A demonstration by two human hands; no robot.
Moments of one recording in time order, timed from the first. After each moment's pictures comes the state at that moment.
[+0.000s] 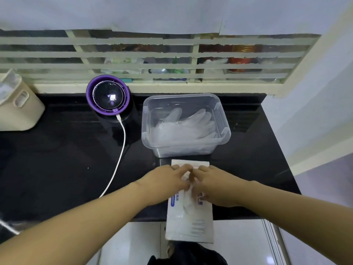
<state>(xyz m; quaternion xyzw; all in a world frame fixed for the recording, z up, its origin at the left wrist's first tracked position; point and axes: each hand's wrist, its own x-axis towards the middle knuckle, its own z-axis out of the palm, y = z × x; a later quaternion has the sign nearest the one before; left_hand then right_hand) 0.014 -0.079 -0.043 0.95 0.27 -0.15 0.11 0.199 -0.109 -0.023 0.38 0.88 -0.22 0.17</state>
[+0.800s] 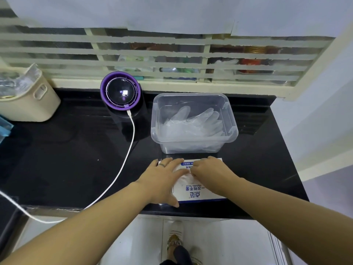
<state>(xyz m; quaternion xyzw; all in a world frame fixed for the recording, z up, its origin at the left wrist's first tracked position) -0.009 -0.090 -0.061 0.88 0.41 -0.19 0.14 0.175 -0.093 -0.043 0.44 0.88 -0.09 0.14</state>
